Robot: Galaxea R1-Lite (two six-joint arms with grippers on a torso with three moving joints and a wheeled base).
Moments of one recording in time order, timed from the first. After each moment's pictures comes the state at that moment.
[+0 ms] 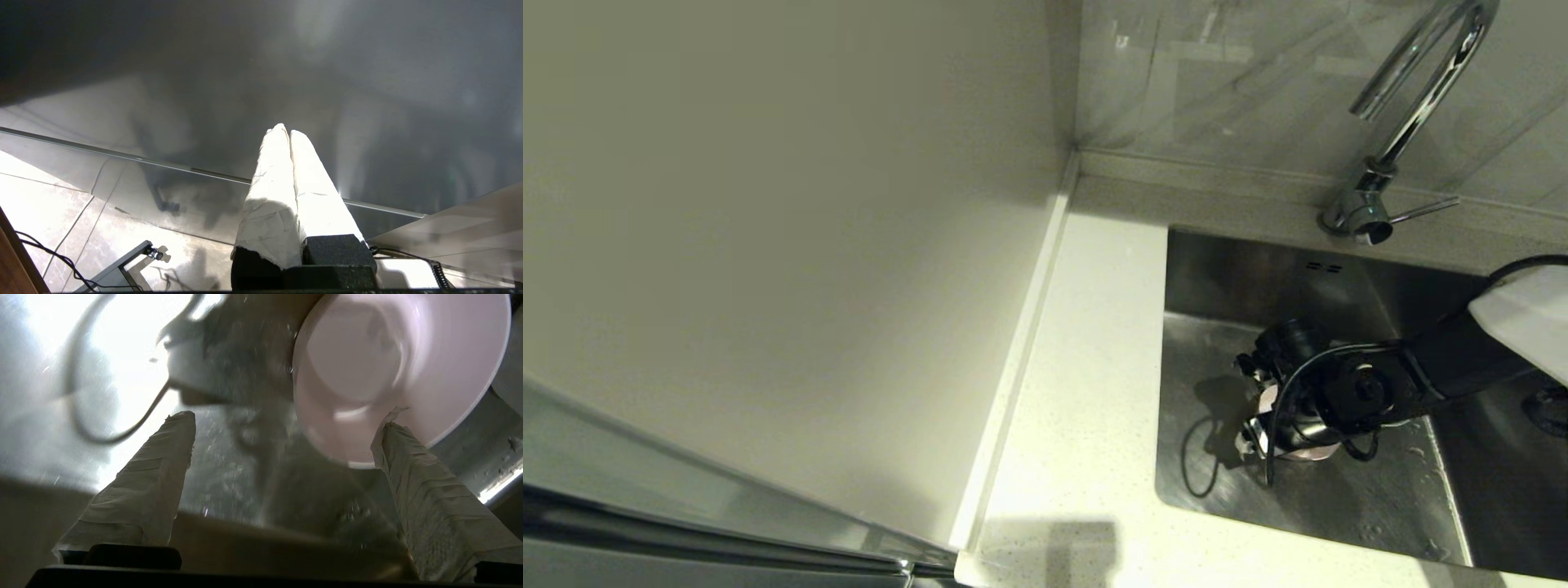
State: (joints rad) left arm 0.00 0.00 0.00 0.00 0.01 -0.02; right arm 0.21 2.14 -1.14 0.01 -0.28 -0.05
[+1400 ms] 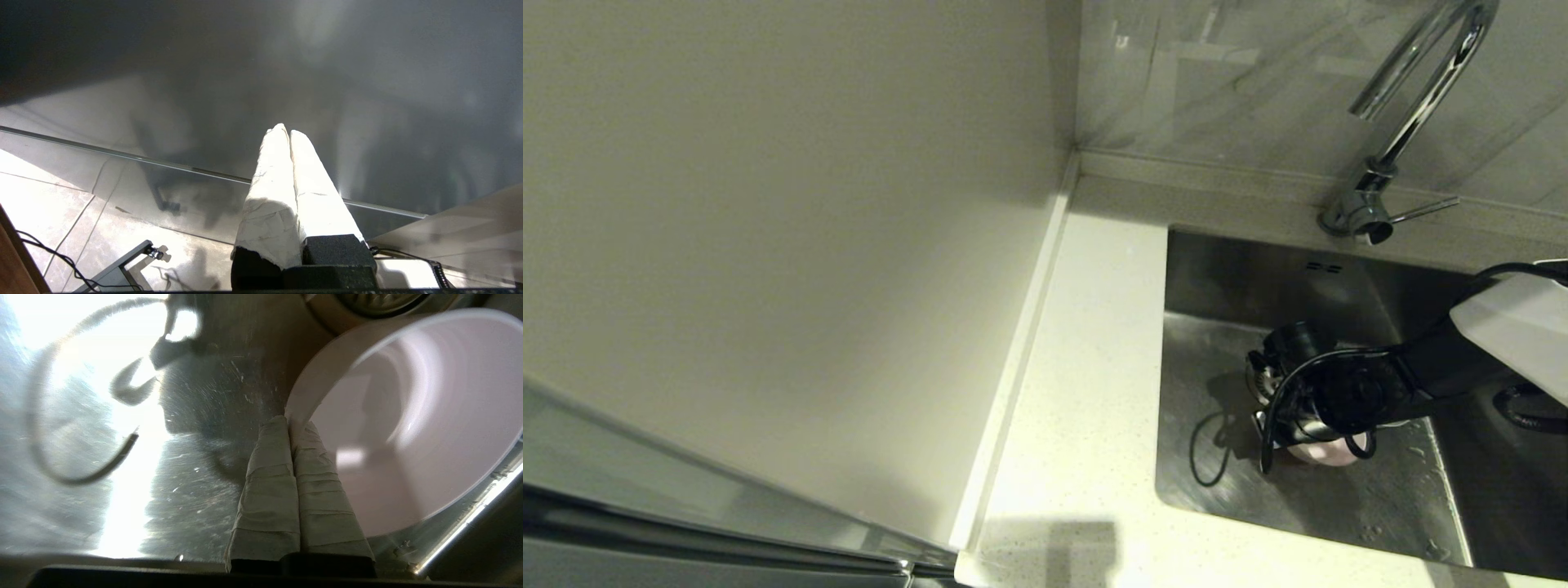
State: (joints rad) left arm 0.00 0.00 0.00 0.00 0.01 -0.02; right arm 0.15 2.19 -1.16 -0.06 -0.30 -0.03
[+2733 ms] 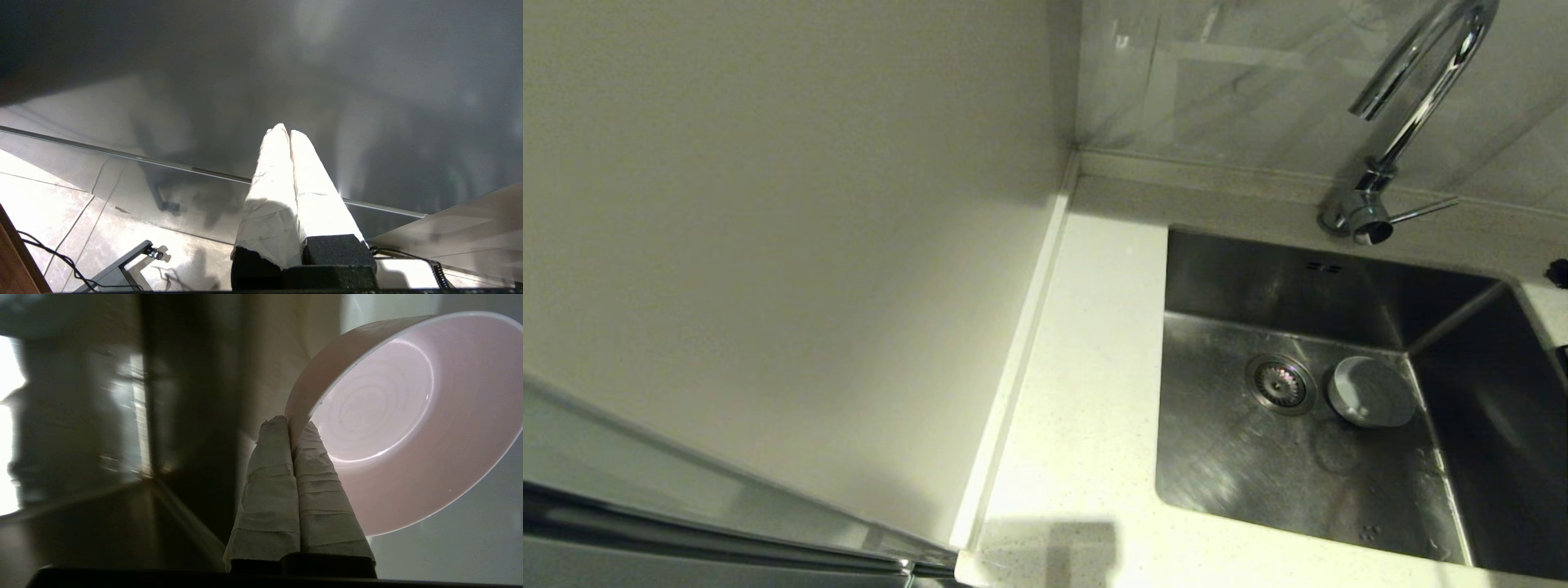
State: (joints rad) left arm 0.00 0.00 0.00 0.00 0.01 -0.02; right arm -0.40 1.63 -1.13 0.20 -0.45 -0.35
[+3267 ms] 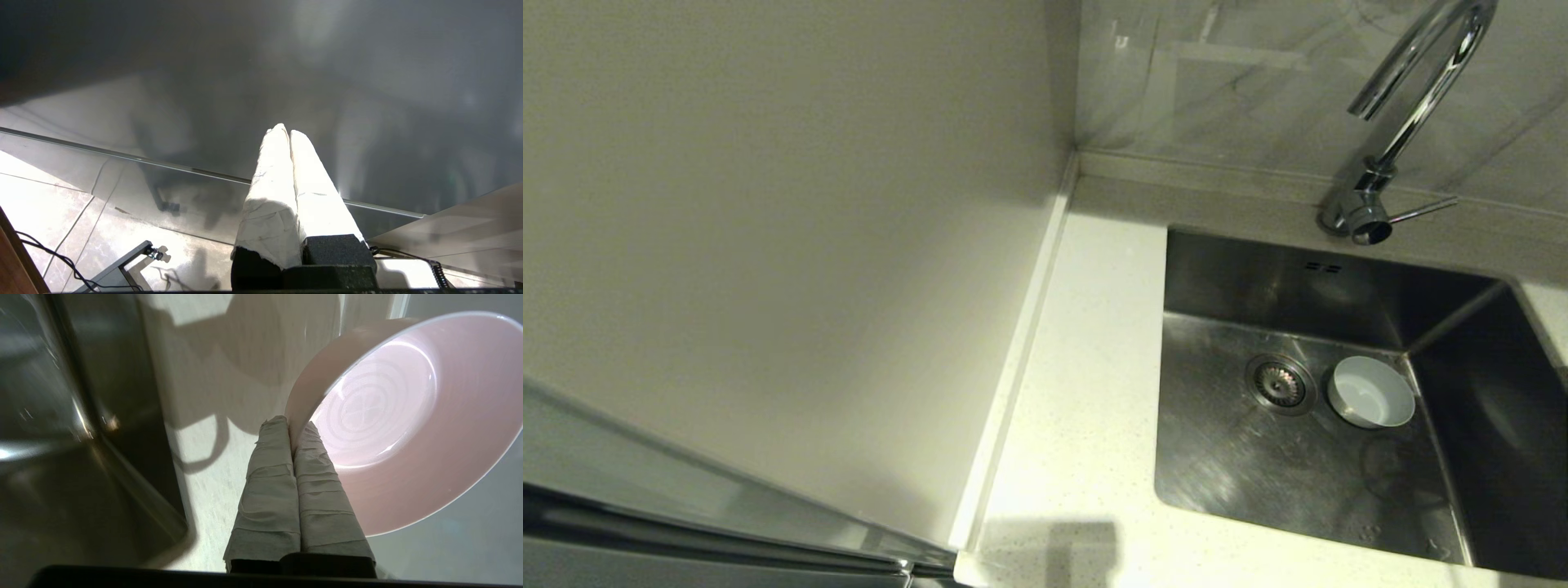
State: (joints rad) left arm 0.00 0.00 0.00 0.00 0.01 -0.02; right arm -0.62 1.63 -1.02 0.21 -0.45 -0.37
